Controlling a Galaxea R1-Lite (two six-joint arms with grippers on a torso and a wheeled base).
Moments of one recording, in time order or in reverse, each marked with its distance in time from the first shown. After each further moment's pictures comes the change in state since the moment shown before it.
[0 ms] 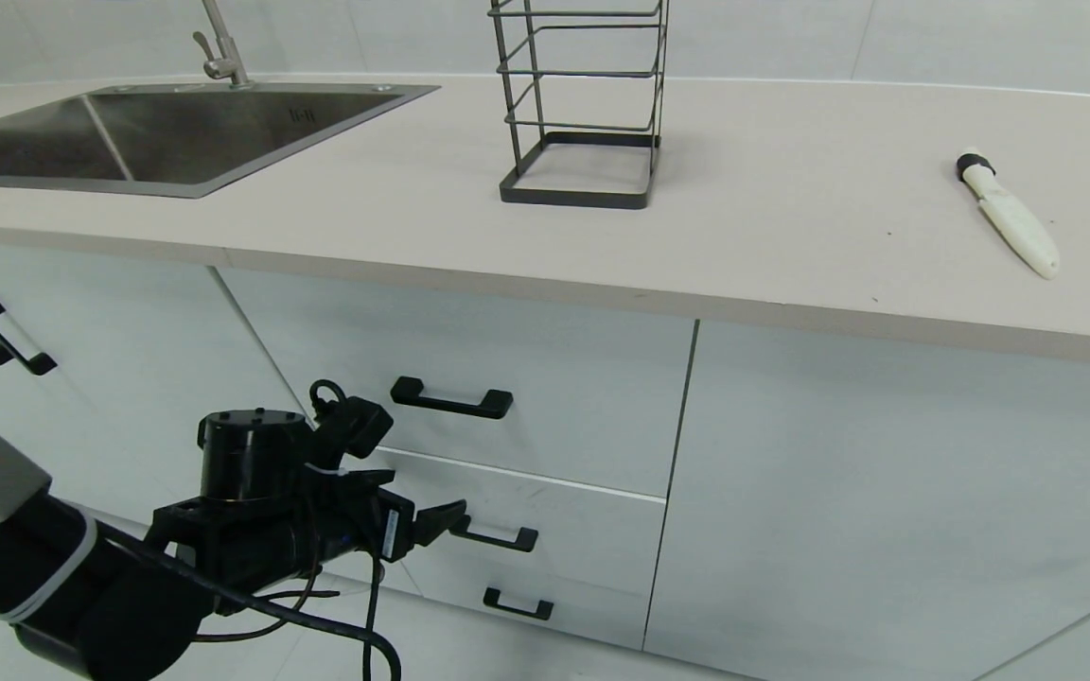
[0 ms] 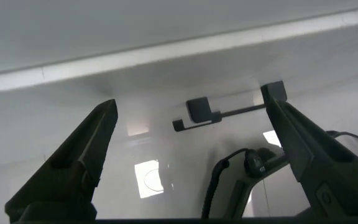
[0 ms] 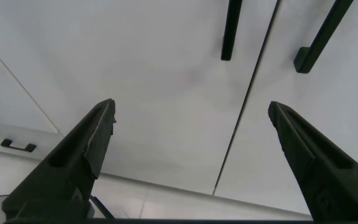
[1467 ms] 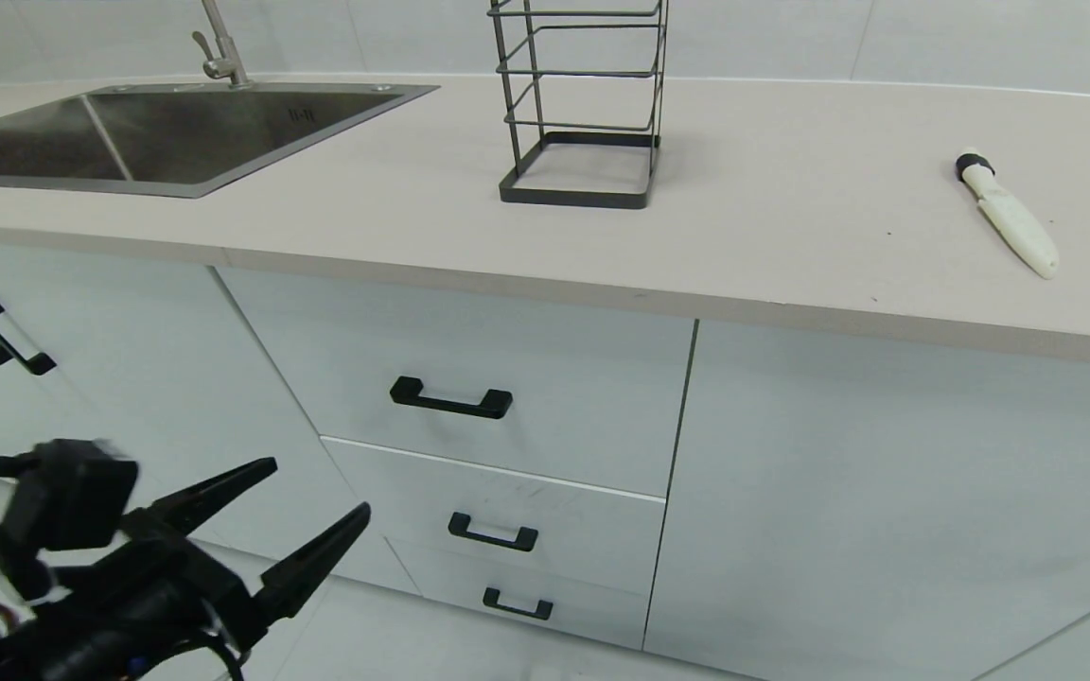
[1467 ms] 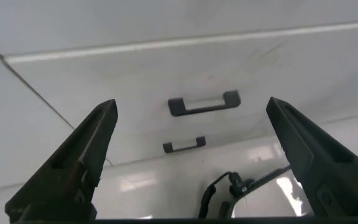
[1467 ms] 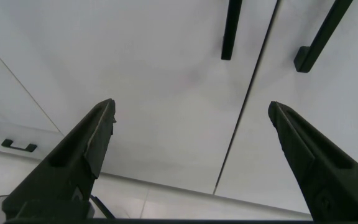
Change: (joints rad) left arm 0.000 -0.540 0.480 -0.412 -0.025 -0.079; right arm 0.000 0.000 0.000 0.000 0.000 0.005
